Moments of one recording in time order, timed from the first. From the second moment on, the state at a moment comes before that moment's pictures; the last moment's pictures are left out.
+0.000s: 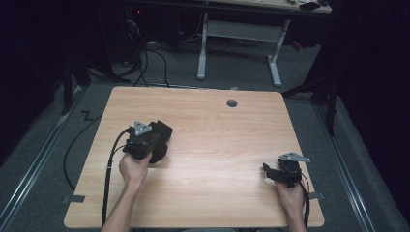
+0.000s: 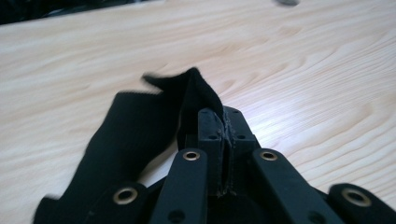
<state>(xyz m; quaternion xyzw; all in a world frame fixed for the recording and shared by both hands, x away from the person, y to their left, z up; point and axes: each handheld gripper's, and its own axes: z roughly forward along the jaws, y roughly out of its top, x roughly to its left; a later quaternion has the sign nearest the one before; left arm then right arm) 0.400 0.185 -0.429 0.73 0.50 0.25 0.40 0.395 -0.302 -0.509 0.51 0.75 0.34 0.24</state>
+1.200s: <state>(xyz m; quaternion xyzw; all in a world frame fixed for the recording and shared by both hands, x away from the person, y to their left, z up) 0.413 0.070 -0.402 0.78 0.39 0.18 0.46 0.395 -0.302 -0.509 0.51 0.75 0.33 0.24</state>
